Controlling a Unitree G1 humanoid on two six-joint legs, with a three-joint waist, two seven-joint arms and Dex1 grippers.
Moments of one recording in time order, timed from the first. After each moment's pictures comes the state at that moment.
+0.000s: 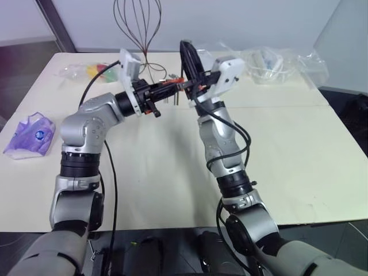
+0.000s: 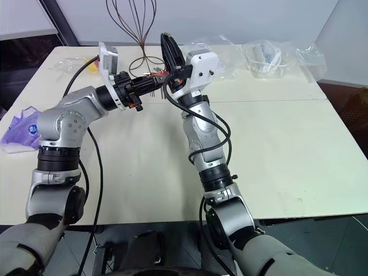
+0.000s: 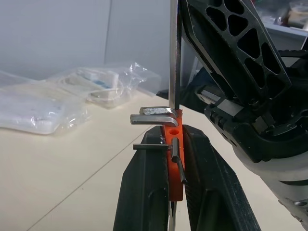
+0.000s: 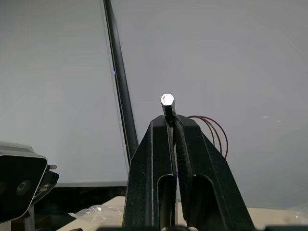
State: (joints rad) left arm -0.87 0.42 0.09 0.14 -0.62 0.67 -0.86; right arm -0.80 0.14 0.07 0.24 0.27 -0.24 0.20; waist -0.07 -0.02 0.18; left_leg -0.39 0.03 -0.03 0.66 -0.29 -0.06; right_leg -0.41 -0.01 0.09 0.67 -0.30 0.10
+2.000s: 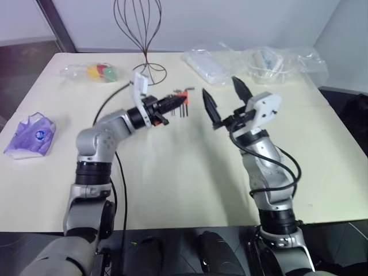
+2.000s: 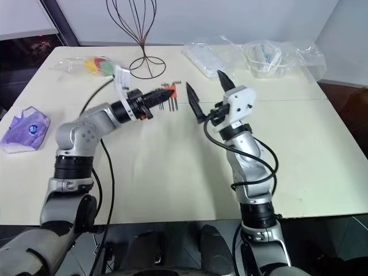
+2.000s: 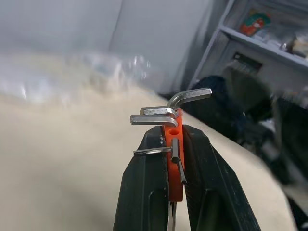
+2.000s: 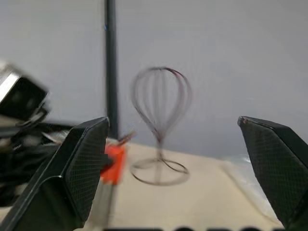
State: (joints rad) left arm -0.77 0.27 0.12 0.16 -0.67 0.78 -0.73; right arm -0.37 -0.17 0.00 -0.27 0.24 0.08 0.29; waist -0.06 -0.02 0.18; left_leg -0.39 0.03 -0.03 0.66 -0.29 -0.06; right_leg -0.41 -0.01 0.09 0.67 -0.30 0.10
